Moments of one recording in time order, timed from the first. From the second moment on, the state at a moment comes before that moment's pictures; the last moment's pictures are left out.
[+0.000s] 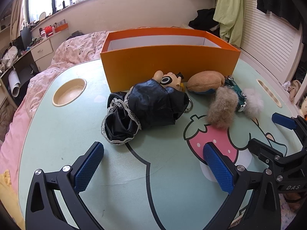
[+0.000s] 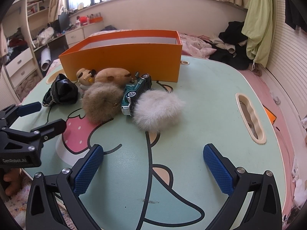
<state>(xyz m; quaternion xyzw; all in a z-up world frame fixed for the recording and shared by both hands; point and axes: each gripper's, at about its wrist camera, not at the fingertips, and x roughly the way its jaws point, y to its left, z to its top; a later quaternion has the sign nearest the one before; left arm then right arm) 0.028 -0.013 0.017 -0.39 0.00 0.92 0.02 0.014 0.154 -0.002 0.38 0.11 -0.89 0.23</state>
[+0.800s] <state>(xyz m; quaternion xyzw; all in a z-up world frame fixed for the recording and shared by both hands) -0.183 0.014 0.044 -0.57 -0.08 0.81 0.10 0.017 0.156 -0.001 0.38 0.11 -0.89 0.23</state>
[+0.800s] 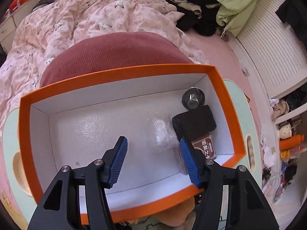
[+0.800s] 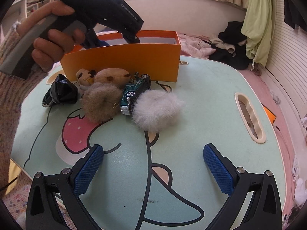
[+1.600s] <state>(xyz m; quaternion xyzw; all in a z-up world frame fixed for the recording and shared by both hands) -0.044 -0.003 0.092 -0.49 -0.04 0.84 0.23 0.018 0.157 -0.001 0.38 0.11 -0.89 0.23</state>
